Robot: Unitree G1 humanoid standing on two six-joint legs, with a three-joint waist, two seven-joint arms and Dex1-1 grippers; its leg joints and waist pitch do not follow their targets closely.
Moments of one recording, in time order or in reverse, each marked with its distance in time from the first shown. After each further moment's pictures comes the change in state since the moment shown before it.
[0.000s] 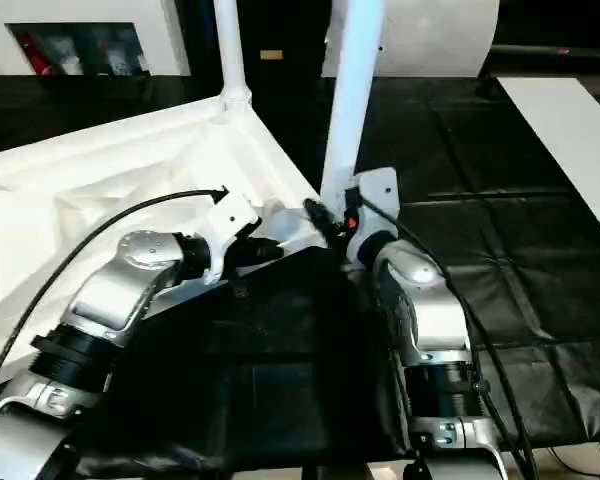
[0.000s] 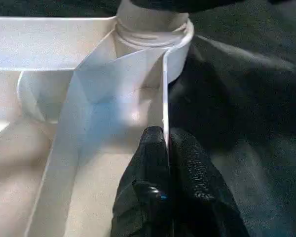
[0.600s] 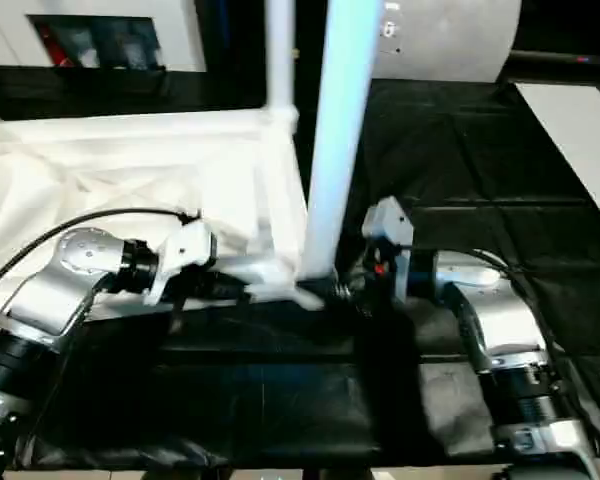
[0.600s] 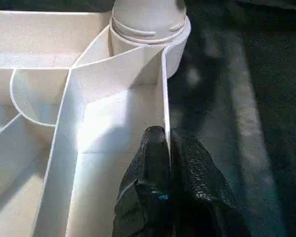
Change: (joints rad) left arm 0.045 0.241 -0.059 -0.014 -0.095 -0.223 -0.441; right arm 0.020 -0.337 0.130 0.037 0.135 -0.134 0.738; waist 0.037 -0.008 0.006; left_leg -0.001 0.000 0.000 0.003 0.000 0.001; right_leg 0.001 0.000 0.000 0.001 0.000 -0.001
